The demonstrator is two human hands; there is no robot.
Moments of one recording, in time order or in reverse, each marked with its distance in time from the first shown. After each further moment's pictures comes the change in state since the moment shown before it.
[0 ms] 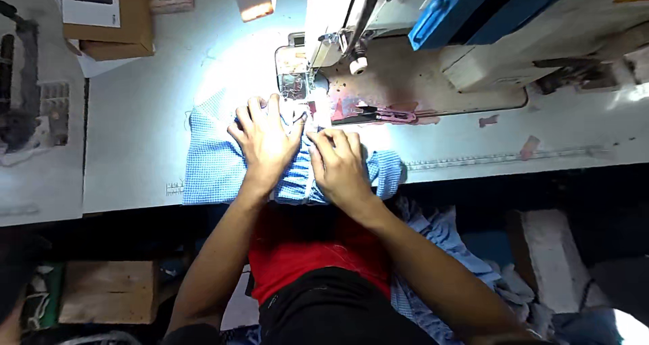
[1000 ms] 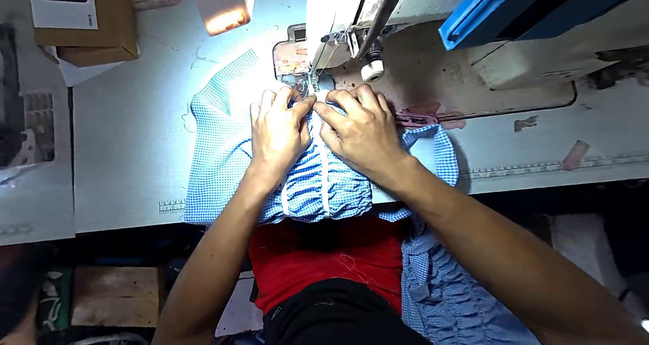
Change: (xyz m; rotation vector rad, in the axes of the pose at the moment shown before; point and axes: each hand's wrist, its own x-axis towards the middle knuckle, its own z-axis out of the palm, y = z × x) left_hand 0.034 0.004 0.016 -0.167 -0.007 0.407; right_hand 0.079 0.050 -0.006 -0.199 -0.067 -0.227
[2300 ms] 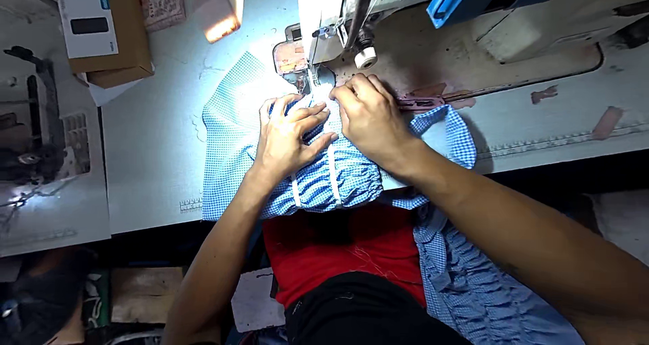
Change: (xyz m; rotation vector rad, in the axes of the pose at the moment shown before) left_hand -0.016 -0.012 -0.008 -0.123 -0.058 0.286; right_hand 0.000 0.001 0.002 0.071 0.098 0.107
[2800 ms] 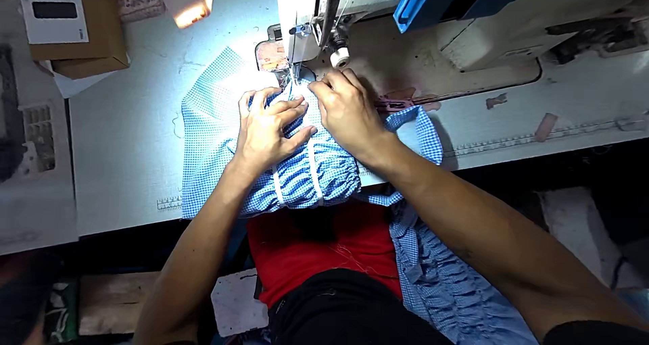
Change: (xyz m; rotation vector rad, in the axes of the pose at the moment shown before) left_hand 0.005 -0.006 0.002 0.045 -0.001 -0.003; right_hand 0.010 0.001 -0.003 -0.035 -0.024 0.001
